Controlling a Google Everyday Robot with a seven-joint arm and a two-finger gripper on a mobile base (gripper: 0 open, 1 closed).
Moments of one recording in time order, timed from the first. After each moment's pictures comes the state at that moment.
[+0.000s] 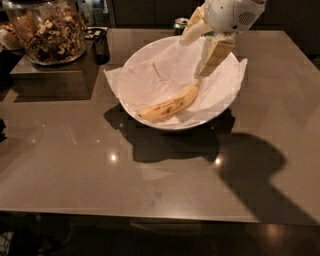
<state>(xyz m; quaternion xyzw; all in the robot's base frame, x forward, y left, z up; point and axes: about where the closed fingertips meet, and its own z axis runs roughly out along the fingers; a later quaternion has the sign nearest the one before) 0.569 -0.086 0.999 -0.80 0.55 0.02 0.25</state>
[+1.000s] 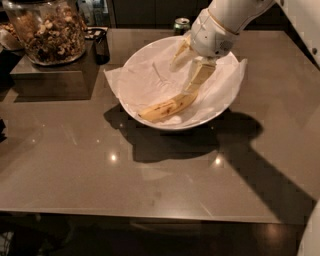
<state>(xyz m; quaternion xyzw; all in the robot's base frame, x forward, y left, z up) 0.592 -0.070 0.934 -0.81 0.53 0.10 0.23</state>
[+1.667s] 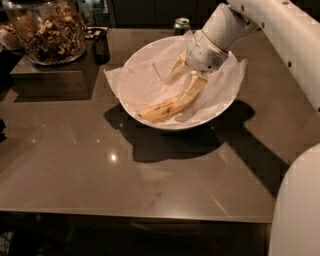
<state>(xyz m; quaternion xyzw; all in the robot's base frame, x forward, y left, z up) 0.611 -0.063 0.884 -0.80 0.53 0.16 0.23</state>
